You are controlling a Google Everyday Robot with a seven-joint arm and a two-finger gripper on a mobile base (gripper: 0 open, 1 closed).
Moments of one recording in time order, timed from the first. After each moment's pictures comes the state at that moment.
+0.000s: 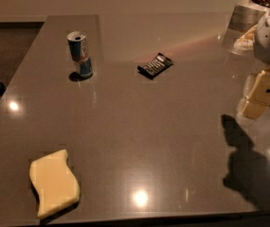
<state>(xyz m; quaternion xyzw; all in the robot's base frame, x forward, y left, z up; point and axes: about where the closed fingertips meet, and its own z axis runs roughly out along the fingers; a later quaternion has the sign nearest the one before) 0.438 -0.216 0.977 -0.60 0.78 -0.03 0.16</state>
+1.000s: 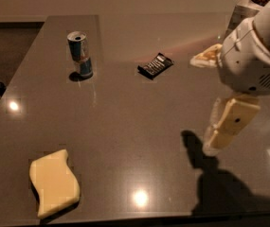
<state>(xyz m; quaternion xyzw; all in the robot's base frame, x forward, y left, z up) 0.394 -0.133 0.966 -0.67 0.71 0.04 0.21</state>
